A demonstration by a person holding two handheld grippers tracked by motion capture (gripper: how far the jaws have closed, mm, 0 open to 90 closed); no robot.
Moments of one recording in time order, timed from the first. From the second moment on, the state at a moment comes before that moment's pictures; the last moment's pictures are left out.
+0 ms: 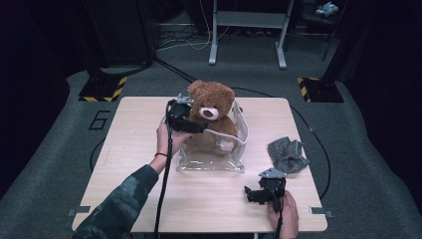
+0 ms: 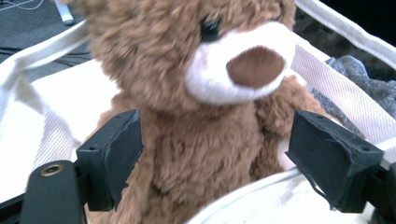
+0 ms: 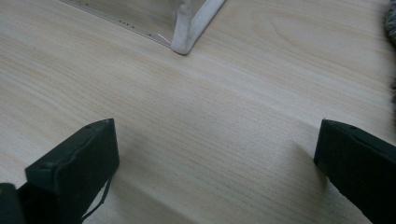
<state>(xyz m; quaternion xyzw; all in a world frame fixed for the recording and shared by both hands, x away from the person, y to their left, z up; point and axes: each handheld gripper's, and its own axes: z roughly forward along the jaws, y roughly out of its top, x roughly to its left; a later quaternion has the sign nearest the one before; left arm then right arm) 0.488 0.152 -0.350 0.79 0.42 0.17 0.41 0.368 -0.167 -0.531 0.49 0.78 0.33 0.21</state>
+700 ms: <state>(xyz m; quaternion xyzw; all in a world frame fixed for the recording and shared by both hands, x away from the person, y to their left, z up) 0.424 0.256 -0.372 0.76 0.44 0.21 0.43 0.368 -0.167 -0.531 0.49 0.78 0.33 0.21</state>
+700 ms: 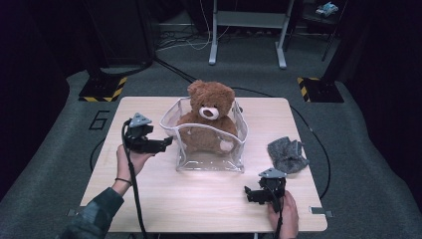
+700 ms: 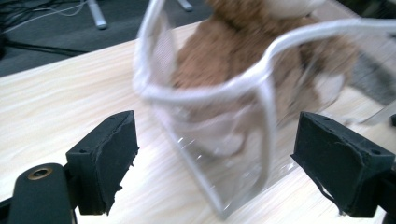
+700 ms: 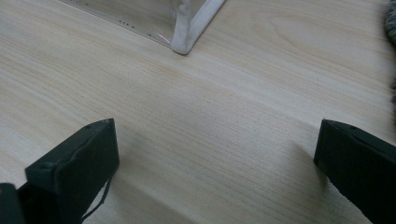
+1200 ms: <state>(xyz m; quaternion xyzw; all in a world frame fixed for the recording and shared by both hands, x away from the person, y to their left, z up) 0.391 0.321 -0.441 0.74 0.50 0.22 0.39 0.368 -0.167 -0.531 0.48 0.78 0.33 0.20</state>
